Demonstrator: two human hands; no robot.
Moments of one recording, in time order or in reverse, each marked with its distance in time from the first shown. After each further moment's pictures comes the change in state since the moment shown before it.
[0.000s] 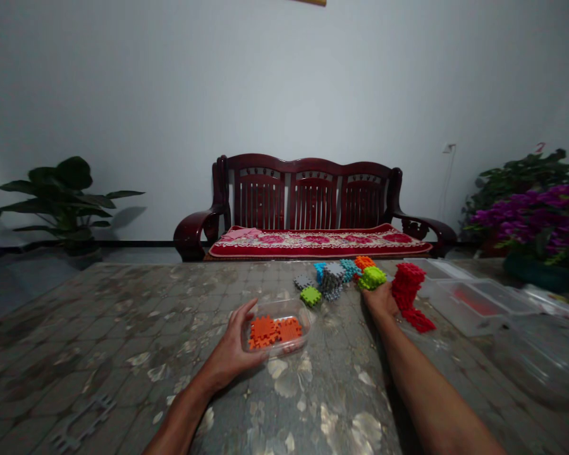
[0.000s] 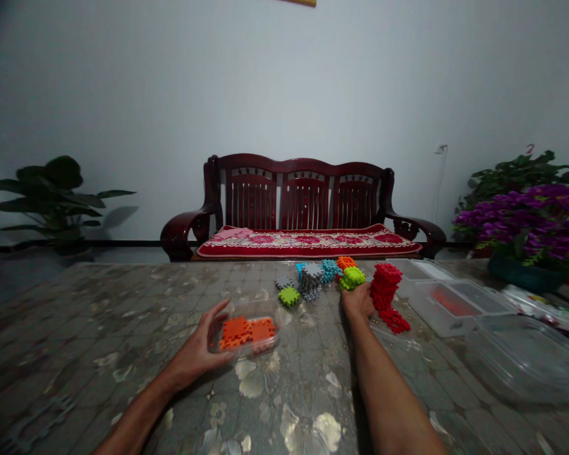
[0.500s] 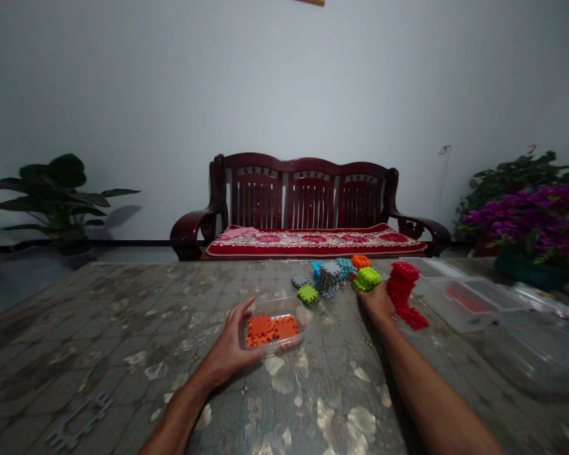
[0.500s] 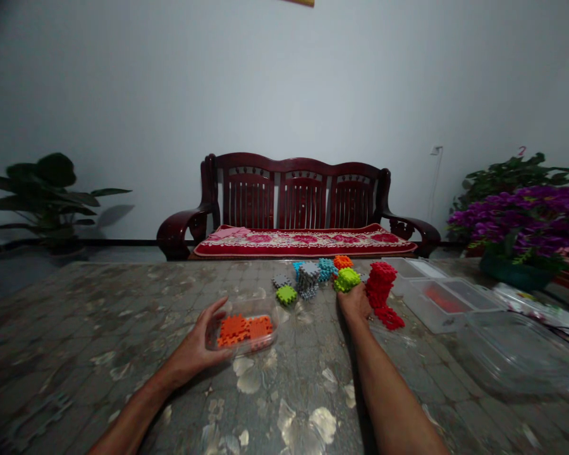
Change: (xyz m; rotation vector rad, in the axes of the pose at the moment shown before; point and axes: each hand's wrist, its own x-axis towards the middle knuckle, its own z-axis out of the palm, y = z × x) left_hand -0.001 0.006 0.001 0.037 0.006 -0.008; right_hand -0.008 0.010 -0.008 -0.067 -0.042 -0.101
